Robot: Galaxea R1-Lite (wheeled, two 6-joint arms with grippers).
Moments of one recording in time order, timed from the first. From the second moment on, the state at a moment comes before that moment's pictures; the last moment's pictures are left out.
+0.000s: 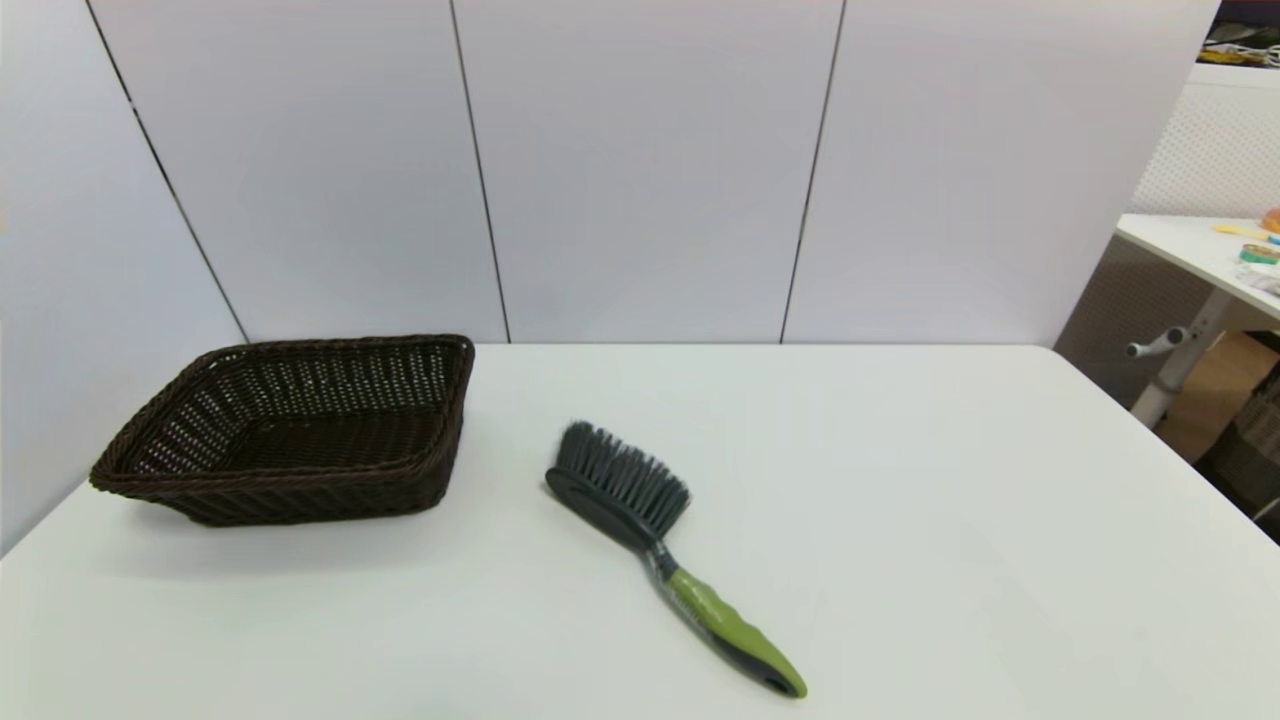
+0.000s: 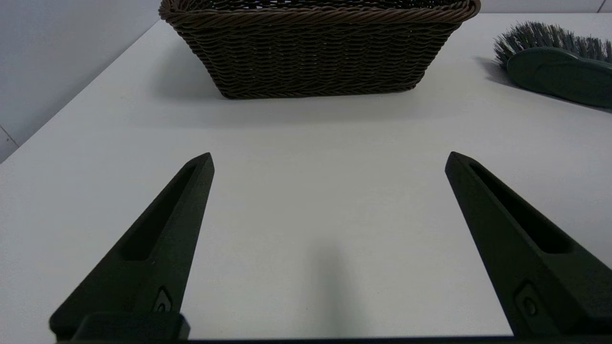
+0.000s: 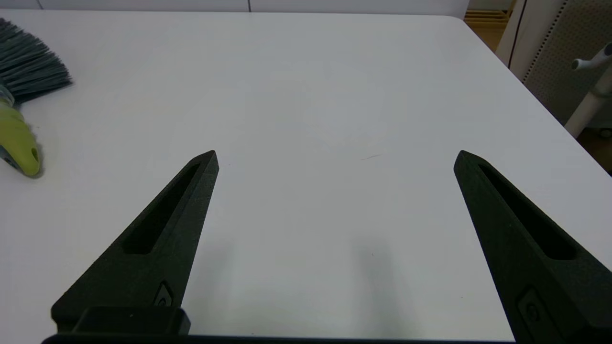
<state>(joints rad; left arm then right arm) -0.01 0.00 0.00 0.00 0.00 0.02 0.00 0.00 0.00 0.01 0.01 -0.01</state>
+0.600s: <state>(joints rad) -0.01 0.00 0.00 0.00 0.00 0.02 0.00 0.00 0.00 0.01 0.01 -0.01</state>
